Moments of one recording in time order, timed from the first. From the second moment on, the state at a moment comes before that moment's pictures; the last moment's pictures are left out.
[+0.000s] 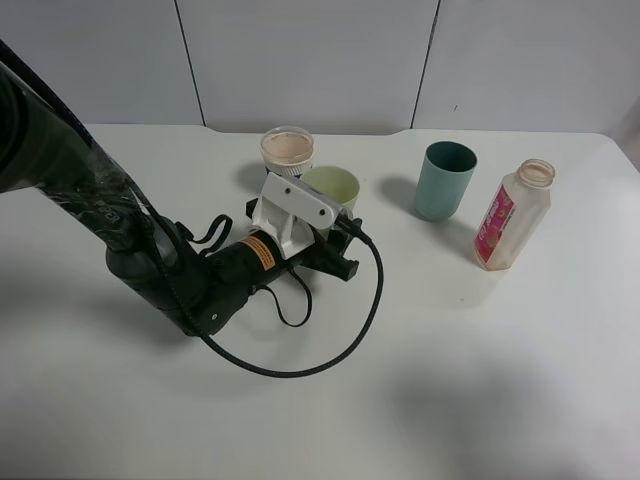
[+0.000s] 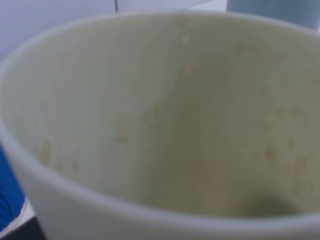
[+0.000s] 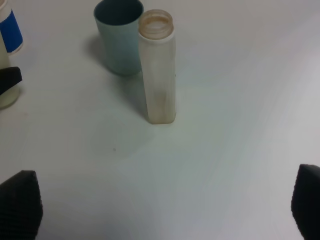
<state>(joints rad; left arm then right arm) -0.76 2.26 -0.81 -0.09 -1.21 0.02 0.14 0.00 -0.50 0.00 1.06 -0.01</state>
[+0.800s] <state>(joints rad) -0.77 2.26 -0.81 -0.10 -1.21 -0.18 0.14 0.00 -0.50 0.00 1.06 -0.01</state>
